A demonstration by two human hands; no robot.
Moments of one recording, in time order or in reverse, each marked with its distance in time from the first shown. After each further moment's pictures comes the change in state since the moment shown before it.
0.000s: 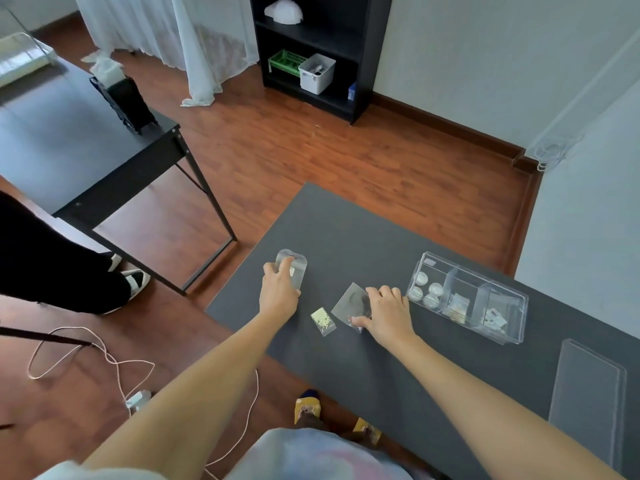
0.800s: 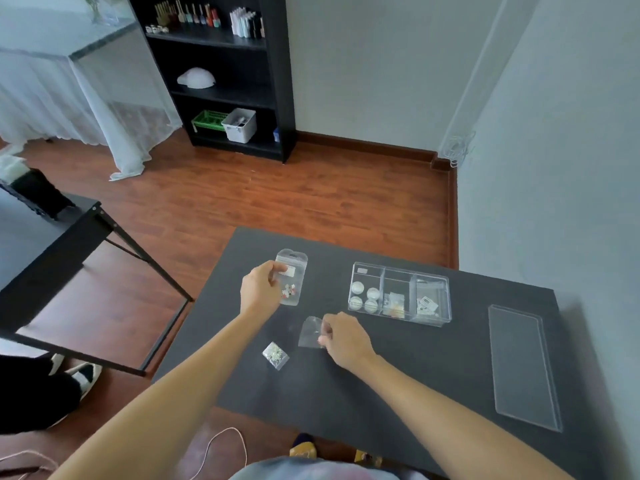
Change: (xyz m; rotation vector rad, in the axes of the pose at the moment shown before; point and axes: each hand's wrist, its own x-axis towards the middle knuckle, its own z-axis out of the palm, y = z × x) left_hand 0.002 0.111 -0.013 -0.163 0.084 0.258; right_hand -0.039 0.015 -0.024 0.467 0.046 0.076
